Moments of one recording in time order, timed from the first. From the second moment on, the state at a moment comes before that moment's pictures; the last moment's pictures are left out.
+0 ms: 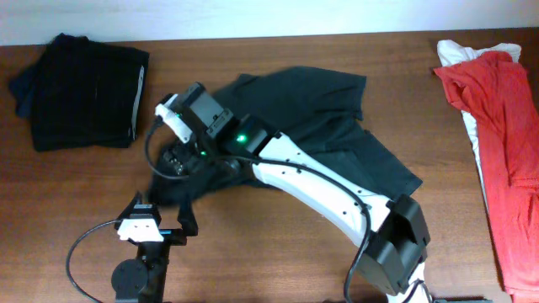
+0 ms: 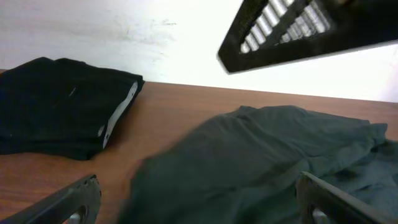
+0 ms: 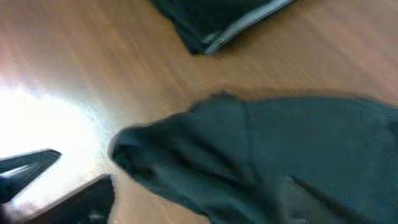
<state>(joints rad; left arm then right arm) -0.02 0.02 0.01 -0.08 0.03 -0.12 0.87 2.04 1.96 -0.76 -0.13 0.03</state>
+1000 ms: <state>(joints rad) -0.02 0.02 0.01 -0.08 0.03 -0.12 0.20 2.21 1.83 -1.30 0.04 0.23</state>
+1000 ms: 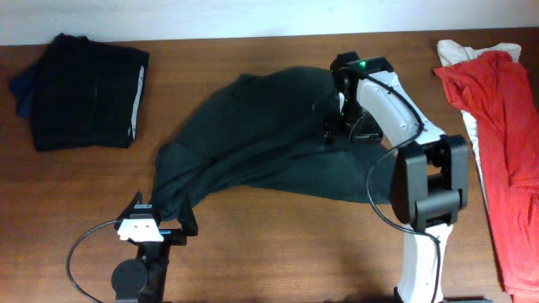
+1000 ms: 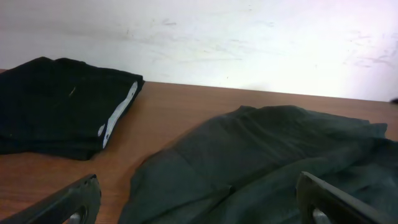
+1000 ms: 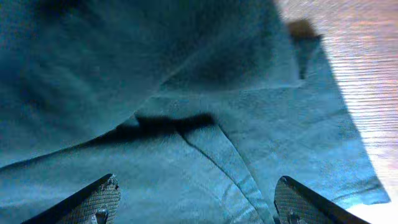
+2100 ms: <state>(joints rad) -0.02 0.02 0.01 -0.08 0.03 -0.12 0.20 2.20 1.75 -1.34 0.06 0.28</state>
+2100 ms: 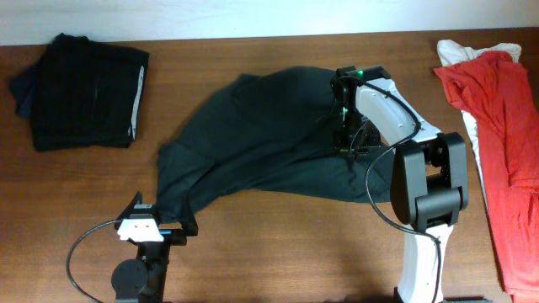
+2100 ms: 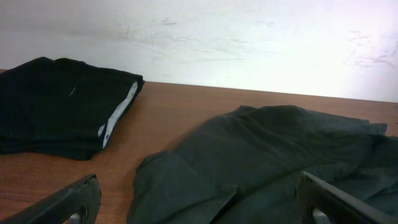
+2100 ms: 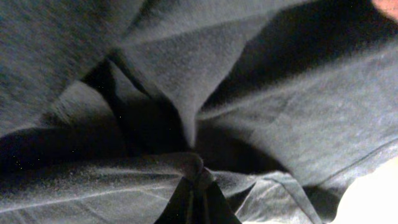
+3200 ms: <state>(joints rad) -0.02 0.02 0.01 -0.08 0.03 -0.12 0.12 0.96 1.14 -1.46 0.09 0.66</state>
